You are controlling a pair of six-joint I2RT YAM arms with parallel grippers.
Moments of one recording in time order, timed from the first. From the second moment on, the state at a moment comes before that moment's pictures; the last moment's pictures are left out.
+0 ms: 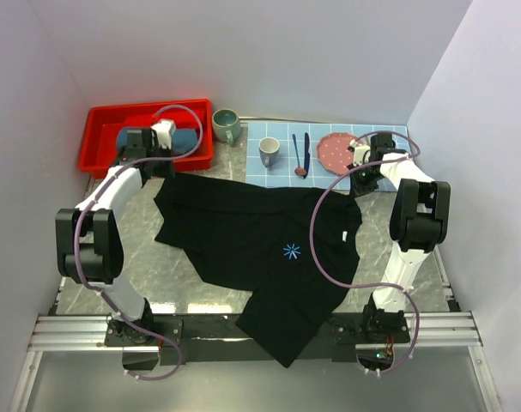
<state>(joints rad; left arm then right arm) -0.03 1.69 1.26 -0.26 0.19 0.07 -0.10 1.98 1.45 -0.69 -0.28 -0.30</state>
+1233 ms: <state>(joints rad) -0.08 1.59 1.11 -0.86 0.21 -0.02 -0.04 1.99 1.52 -0.73 -0.32 -0.38</state>
